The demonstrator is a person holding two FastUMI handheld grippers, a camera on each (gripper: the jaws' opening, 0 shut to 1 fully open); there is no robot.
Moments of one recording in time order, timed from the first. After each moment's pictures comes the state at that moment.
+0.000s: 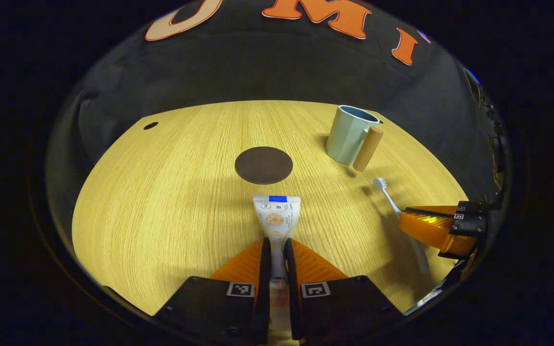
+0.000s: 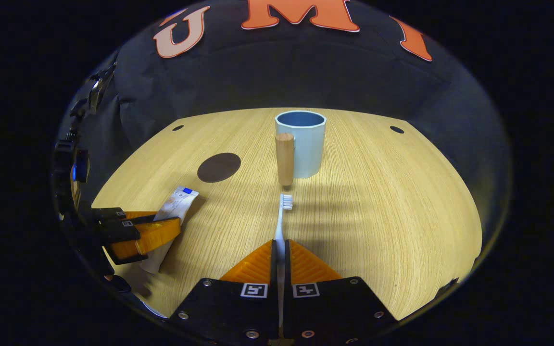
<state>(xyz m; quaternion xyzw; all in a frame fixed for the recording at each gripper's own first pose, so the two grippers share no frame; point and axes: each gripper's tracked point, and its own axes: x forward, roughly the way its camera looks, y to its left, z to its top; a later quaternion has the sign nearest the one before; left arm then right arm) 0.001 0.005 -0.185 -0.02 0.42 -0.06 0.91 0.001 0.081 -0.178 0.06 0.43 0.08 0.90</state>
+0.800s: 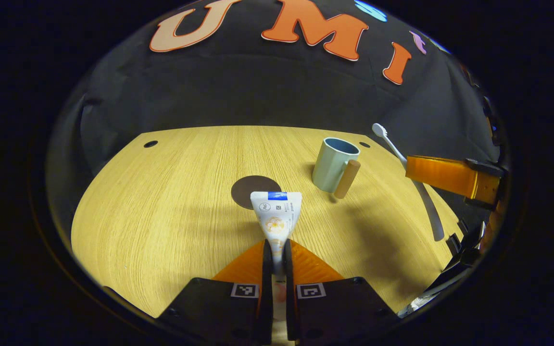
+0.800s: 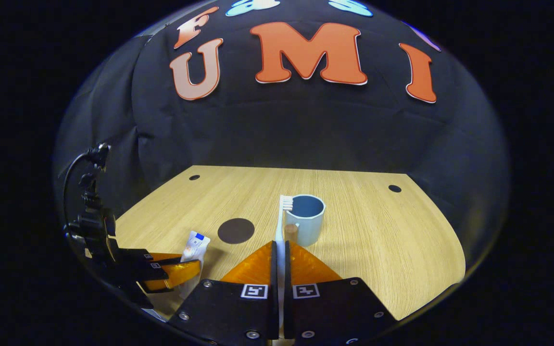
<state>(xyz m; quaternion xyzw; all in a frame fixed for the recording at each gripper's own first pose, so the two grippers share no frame) 0.011 -0.022 -0.152 -0.03 0.35 -0.08 0.93 0.057 0.068 -0.058 0.07 0.28 0.10 0.95</state>
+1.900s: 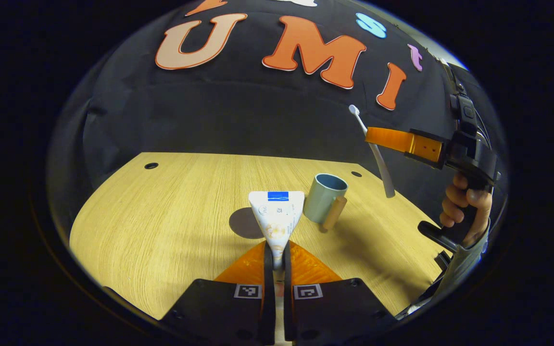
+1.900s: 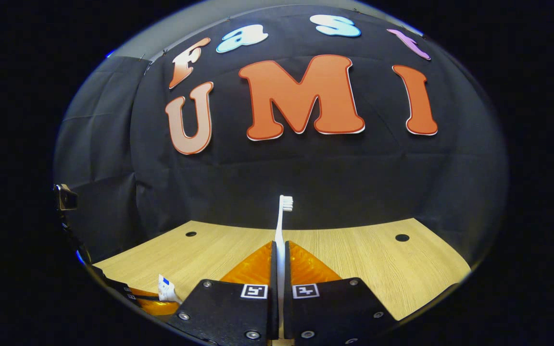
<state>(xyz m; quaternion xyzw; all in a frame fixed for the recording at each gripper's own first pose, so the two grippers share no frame) 0.015 -0.013 -0.103 -0.06 0.27 -0.09 0.96 0.157 0.049 -0.001 0.11 0.11 0.09 0.98</state>
